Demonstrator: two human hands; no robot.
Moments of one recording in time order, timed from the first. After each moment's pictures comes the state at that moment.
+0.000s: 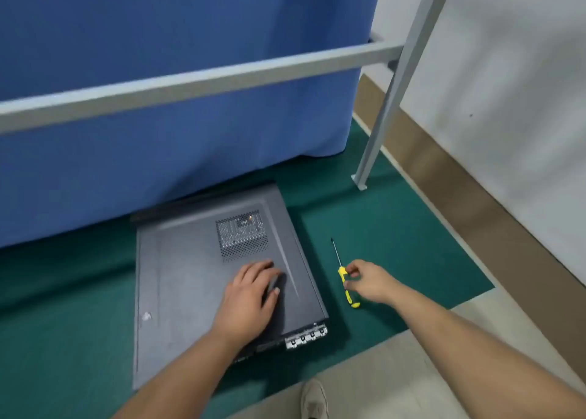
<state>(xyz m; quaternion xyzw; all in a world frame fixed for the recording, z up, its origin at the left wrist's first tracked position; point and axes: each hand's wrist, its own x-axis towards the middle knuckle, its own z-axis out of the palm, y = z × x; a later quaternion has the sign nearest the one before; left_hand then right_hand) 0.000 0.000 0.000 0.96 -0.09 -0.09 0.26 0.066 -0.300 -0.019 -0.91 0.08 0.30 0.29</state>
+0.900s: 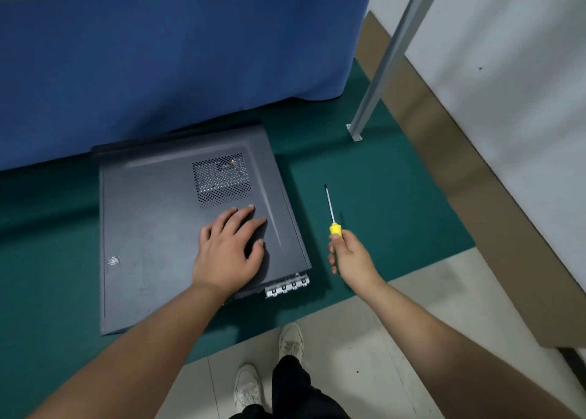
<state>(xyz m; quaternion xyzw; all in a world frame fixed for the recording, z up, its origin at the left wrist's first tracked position) -0.002 -0.010 -0.020 0.98 -0.06 -0.01 0.21 0.003 -0.271 -0.038 -0.78 0.21 0.17 0.56</state>
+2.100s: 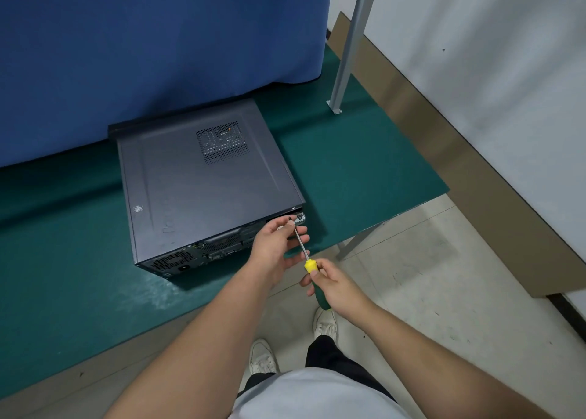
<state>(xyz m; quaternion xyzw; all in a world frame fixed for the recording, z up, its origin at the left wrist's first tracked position) -0.112 -0.091 -0.006 0.51 0.30 -0.24 0.77 -0.193 -0.238 -0.017 -0.79 0.13 0.27 0.54</state>
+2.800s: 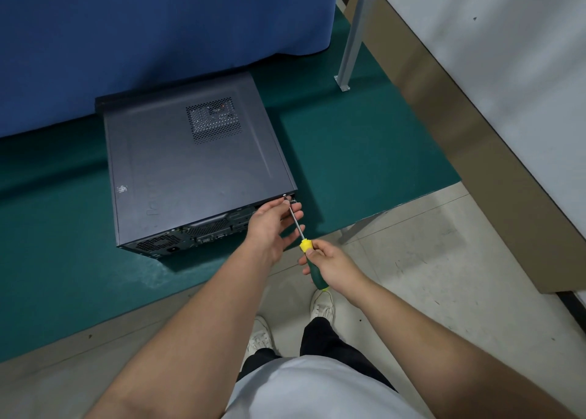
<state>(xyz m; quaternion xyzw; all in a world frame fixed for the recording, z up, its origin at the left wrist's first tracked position) -0.088 -0.117 -0.025 0.47 0.37 -0.20 0.78 -0.160 -0.263 -0.020 -0.76 0.17 0.31 0.54</state>
